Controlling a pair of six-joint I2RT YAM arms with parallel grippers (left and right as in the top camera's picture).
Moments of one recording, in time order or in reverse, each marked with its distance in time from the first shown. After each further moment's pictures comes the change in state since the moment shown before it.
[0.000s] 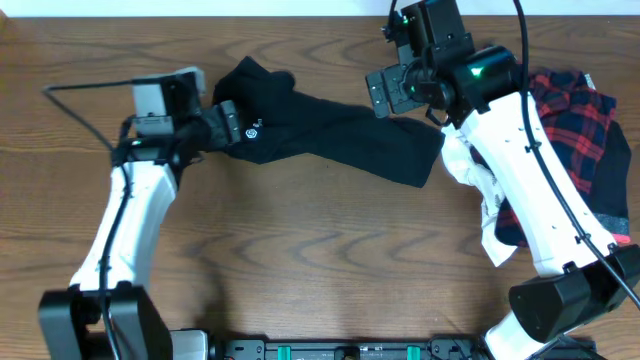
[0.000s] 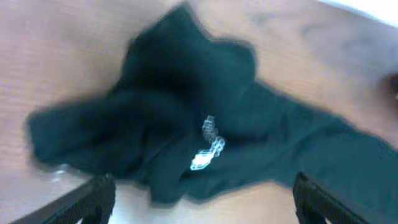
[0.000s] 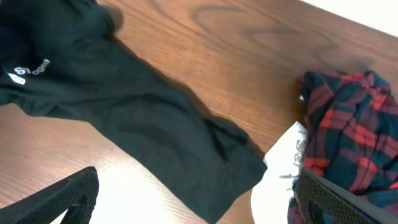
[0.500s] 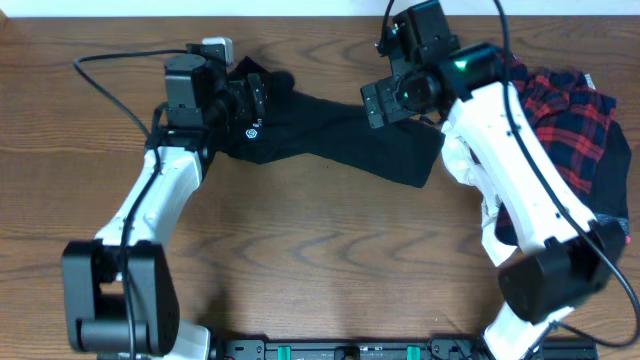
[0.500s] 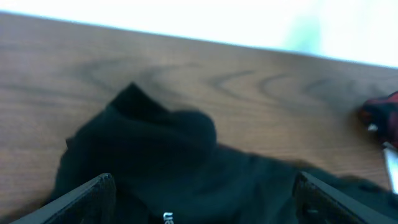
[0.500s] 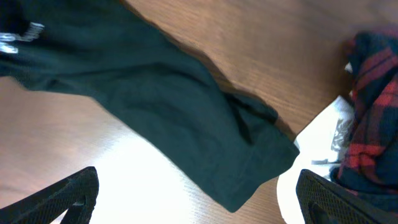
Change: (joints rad) left arm -0.085 0.151 0.003 0.381 0.000 0.003; right arm -0.014 0.109 -0.005 -0.047 -0.072 0.035
